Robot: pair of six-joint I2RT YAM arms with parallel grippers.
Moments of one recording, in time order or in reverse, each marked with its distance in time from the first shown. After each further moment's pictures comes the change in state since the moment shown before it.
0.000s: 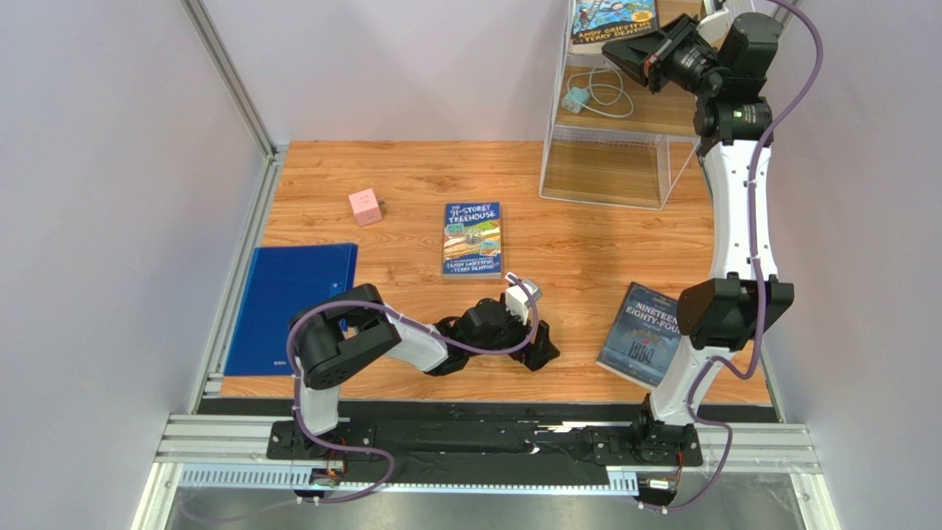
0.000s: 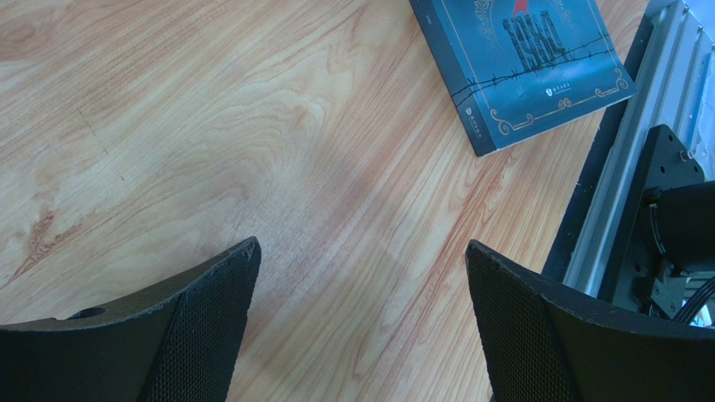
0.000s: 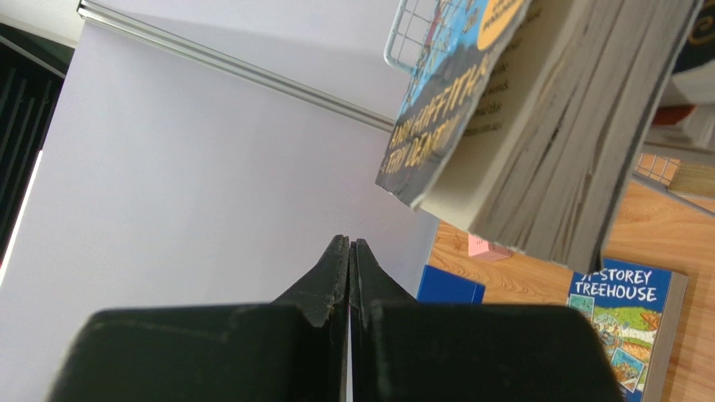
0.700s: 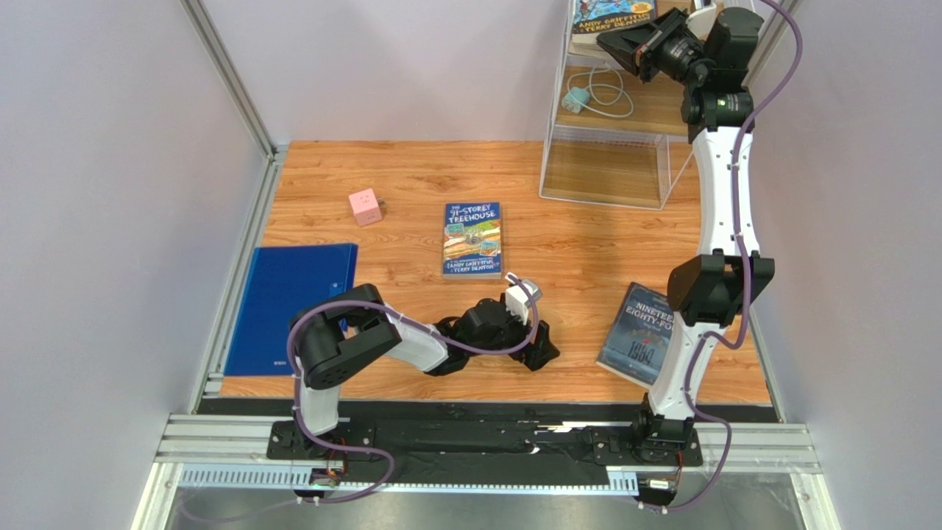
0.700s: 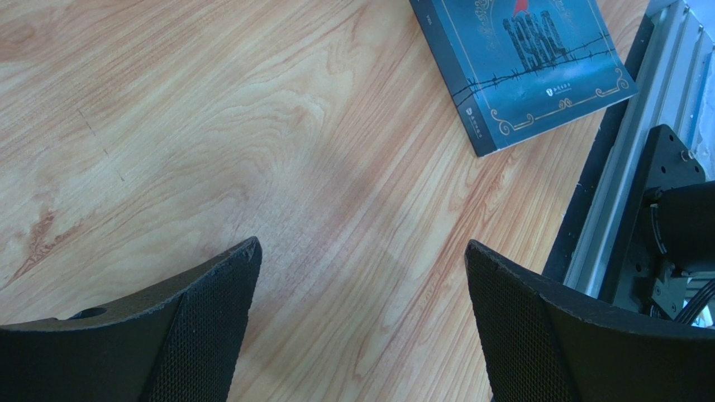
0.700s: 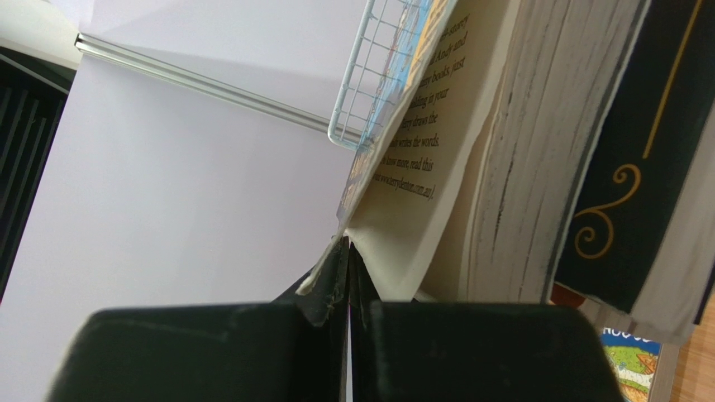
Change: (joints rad) left arm 0.000 0.002 0.000 0.001 -0.001 0.001; right arm 0.010 0.194 0.195 0.023 0.035 0.041
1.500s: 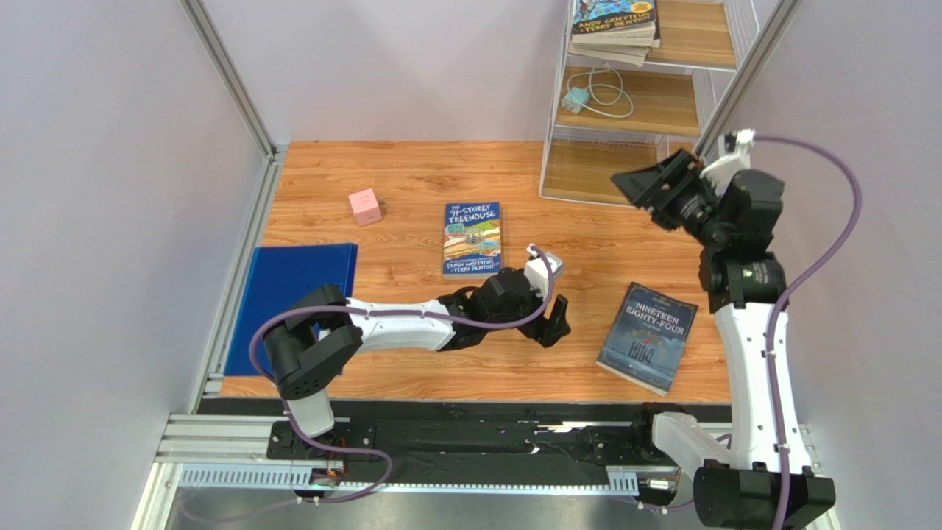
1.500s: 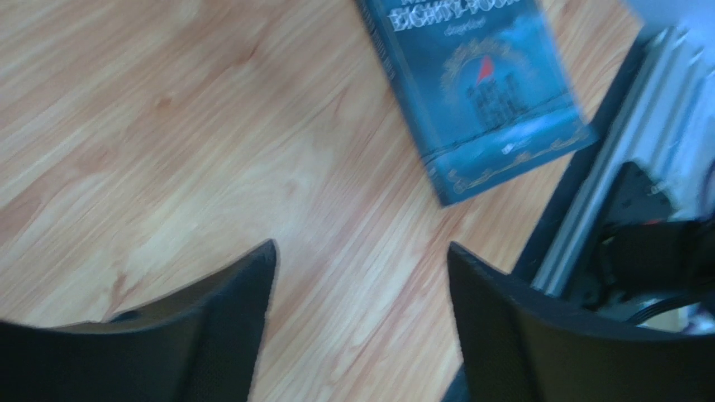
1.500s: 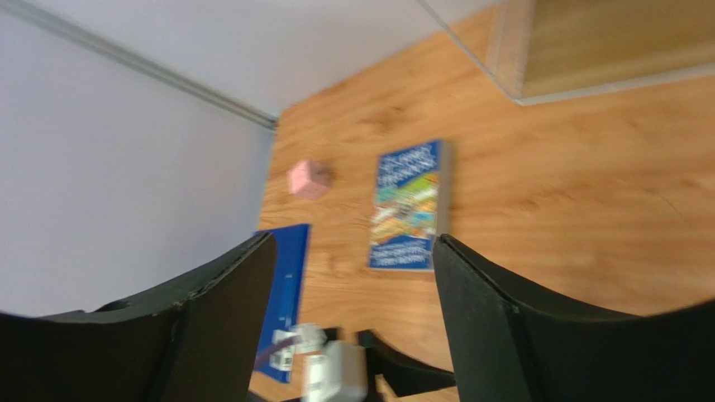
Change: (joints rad) left arm -0.003 -0.137 0.235 -0.460 -0.045 0.068; right arm -0.001 -1.018 -1.185 -0.067 0.260 -0.463
